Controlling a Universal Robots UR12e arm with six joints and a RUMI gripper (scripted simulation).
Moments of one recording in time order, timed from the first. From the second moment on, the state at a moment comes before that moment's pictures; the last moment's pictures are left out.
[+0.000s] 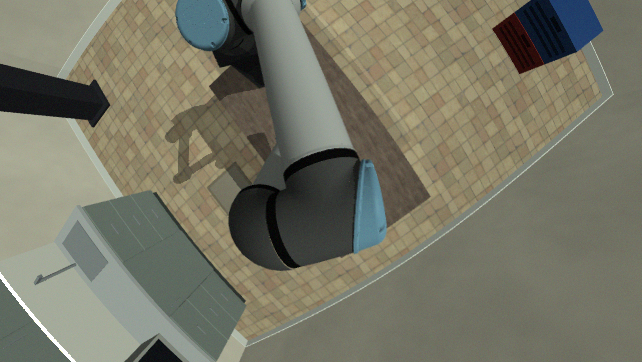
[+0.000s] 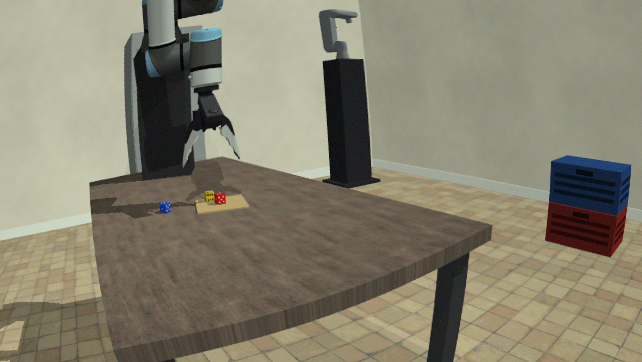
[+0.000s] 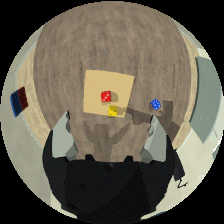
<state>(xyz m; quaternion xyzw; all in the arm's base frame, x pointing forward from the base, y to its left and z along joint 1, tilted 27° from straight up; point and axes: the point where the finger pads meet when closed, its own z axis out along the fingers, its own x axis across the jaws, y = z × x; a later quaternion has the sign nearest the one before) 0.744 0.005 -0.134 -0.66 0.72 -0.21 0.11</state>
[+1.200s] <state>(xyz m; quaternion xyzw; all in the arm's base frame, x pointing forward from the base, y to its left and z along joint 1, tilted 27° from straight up) 0.739 -0.068 -0.132 -0.22 0.95 -0.12 0.20</state>
